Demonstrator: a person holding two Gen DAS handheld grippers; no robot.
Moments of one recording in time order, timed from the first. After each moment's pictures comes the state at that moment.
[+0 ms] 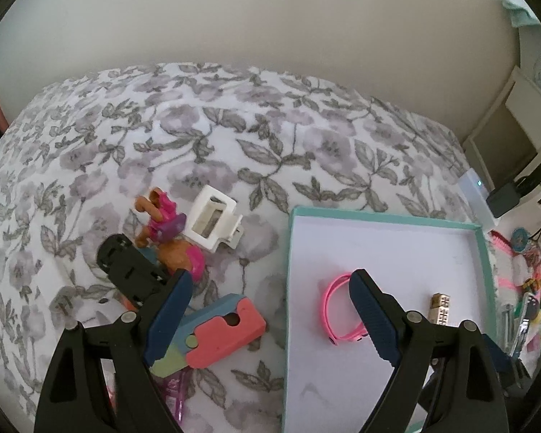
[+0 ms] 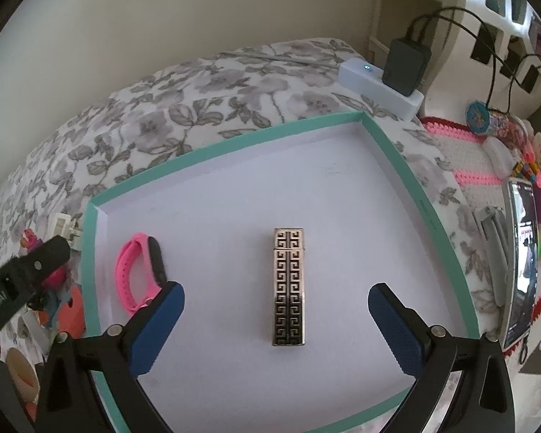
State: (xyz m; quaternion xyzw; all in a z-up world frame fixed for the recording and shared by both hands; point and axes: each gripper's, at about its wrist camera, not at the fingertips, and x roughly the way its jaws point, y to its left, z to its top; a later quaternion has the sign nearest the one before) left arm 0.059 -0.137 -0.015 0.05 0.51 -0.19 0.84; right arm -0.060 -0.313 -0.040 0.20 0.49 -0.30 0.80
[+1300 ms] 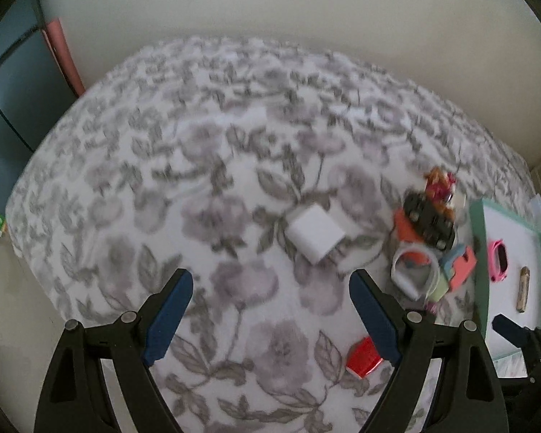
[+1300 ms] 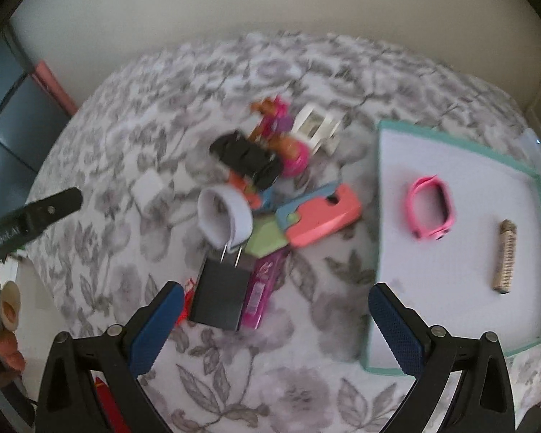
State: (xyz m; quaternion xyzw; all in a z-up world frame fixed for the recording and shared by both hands) left arm 0.073 0.109 -0.009 0.04 0.54 -0.07 0.84; right arm -0.003 -0.100 -0.031 0.11 0.55 -0.06 0.83
